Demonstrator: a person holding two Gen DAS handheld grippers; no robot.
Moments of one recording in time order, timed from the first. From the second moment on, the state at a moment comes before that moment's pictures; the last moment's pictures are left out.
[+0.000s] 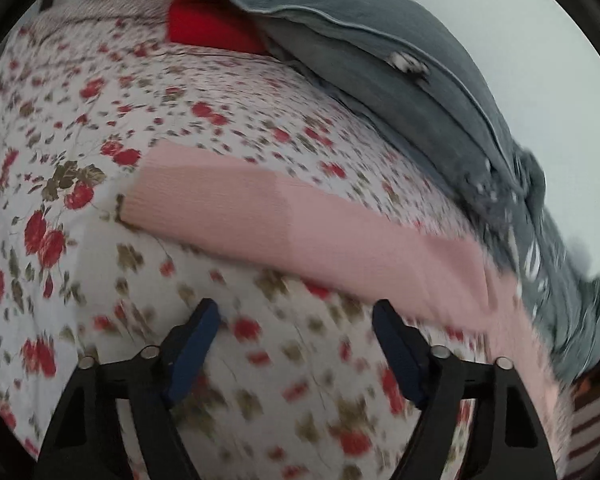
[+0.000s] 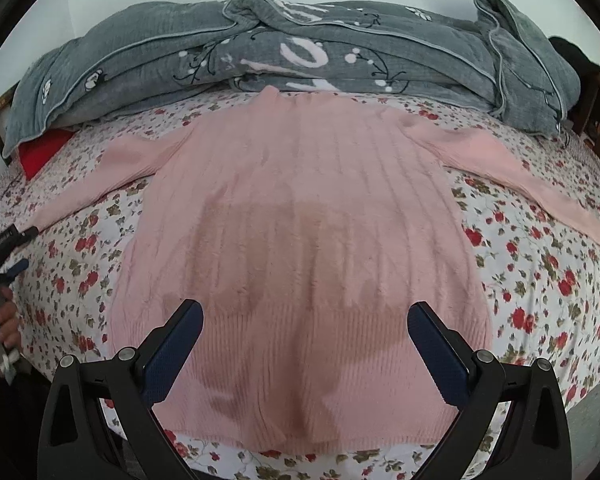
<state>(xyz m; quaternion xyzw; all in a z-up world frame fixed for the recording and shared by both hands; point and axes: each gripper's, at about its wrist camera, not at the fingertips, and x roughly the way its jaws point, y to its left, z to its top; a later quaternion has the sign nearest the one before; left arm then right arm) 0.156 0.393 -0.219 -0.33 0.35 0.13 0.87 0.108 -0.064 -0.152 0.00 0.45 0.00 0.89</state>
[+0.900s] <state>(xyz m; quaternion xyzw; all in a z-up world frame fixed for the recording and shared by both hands) 0.193 0.420 -0.174 -0.29 0.32 0.19 0.88 0.131 -0.105 -0.146 0.00 0.44 0.01 0.90</state>
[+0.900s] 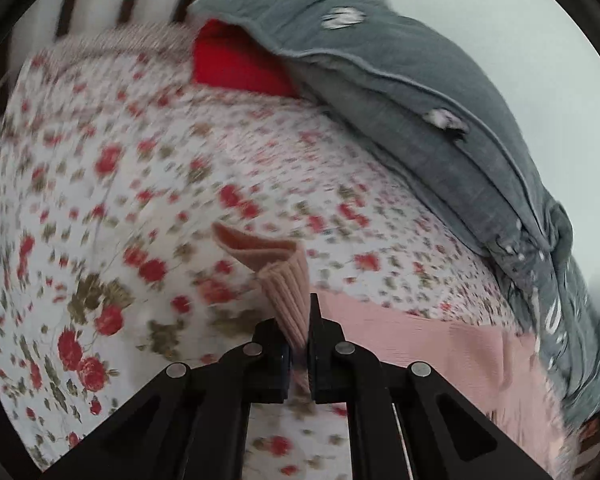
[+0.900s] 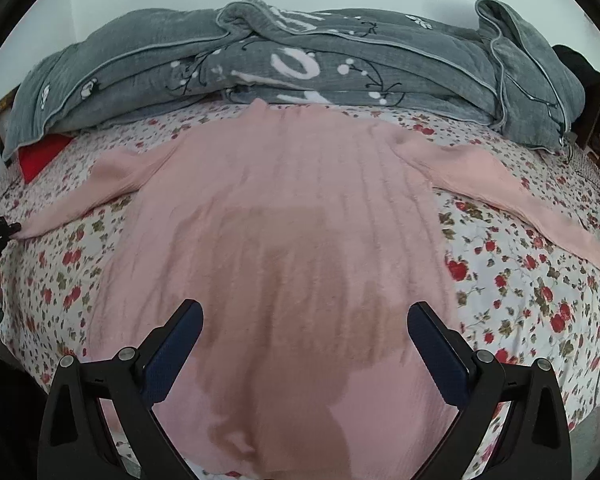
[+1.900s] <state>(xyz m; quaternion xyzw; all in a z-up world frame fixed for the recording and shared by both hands) 0.336 -0.175 -0.173 0.03 0.41 -0.18 0.89 0.131 -0.308 -0.143 0.07 0.42 -0.08 0.90</state>
